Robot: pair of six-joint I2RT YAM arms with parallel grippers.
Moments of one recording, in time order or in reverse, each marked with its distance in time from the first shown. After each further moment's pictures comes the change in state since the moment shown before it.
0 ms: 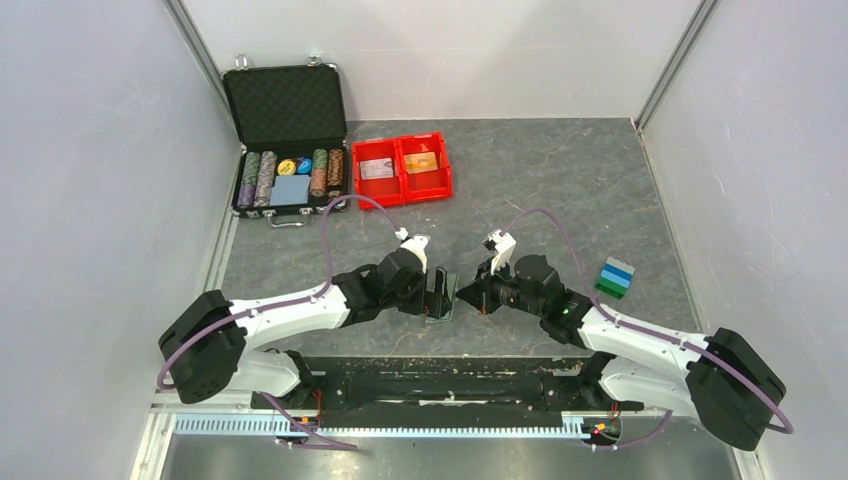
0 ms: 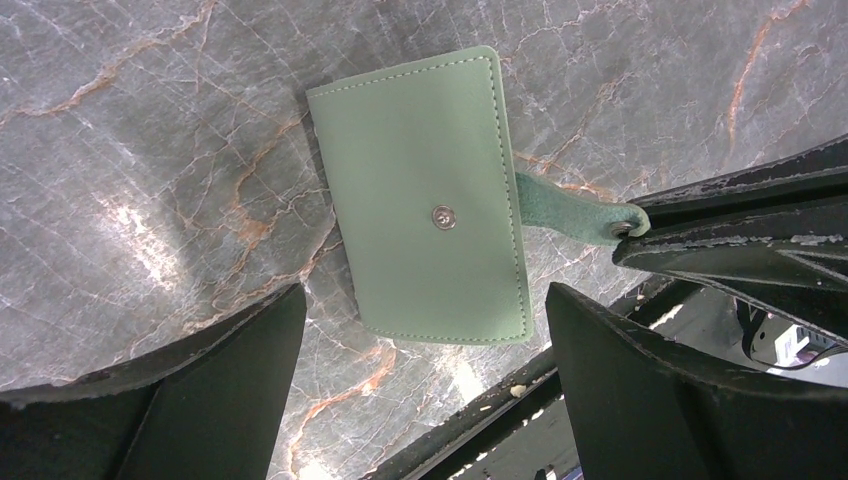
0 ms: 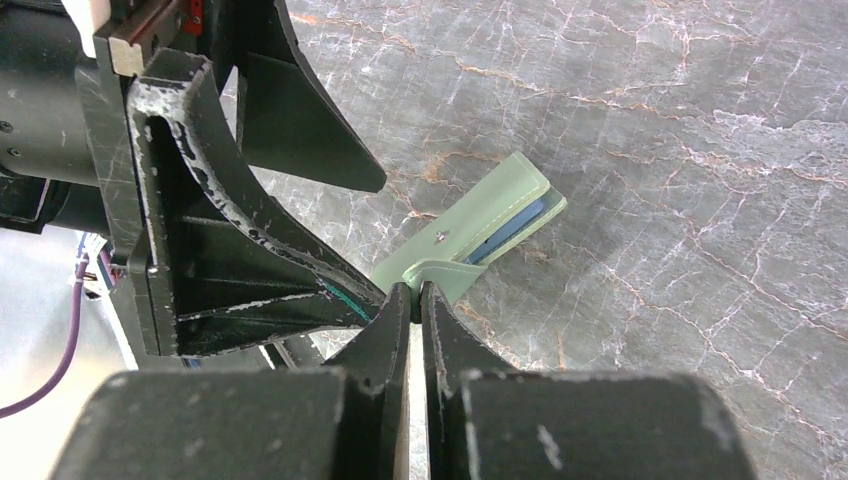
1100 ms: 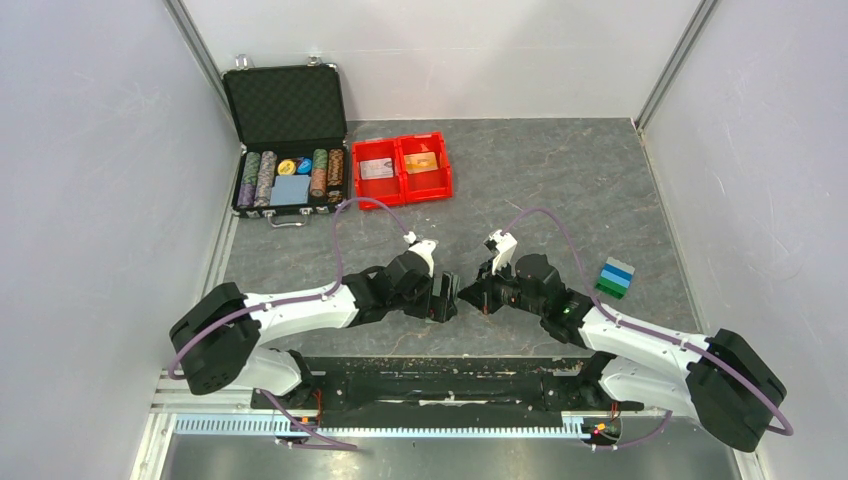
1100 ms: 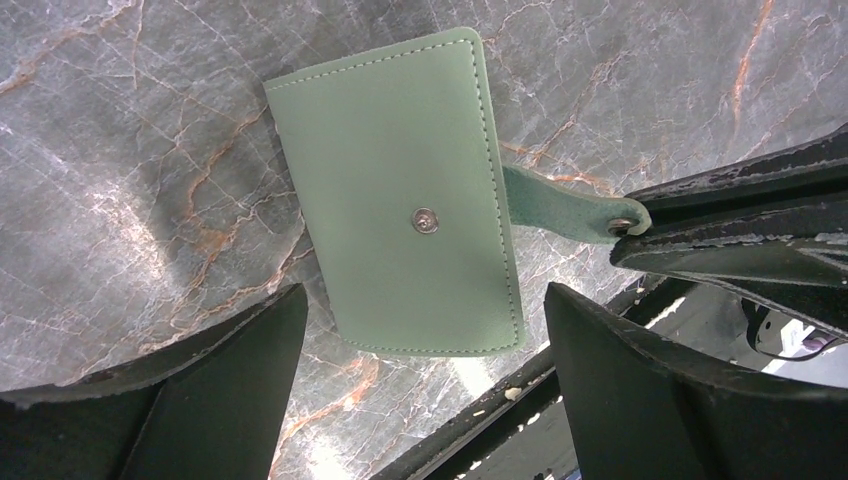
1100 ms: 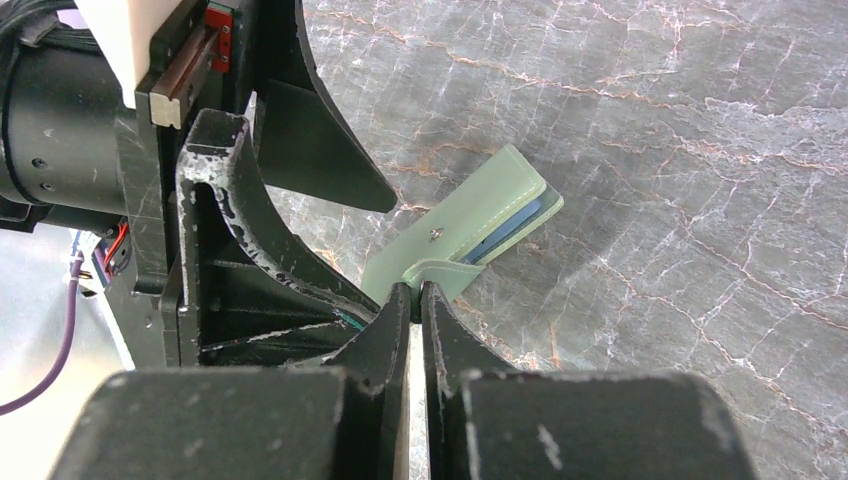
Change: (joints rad) left arm -0.023 0.069 0.005 0.047 0.028 0.000; right arm -0.012 -0.004 0.000 -0.022 -0.007 -0.001
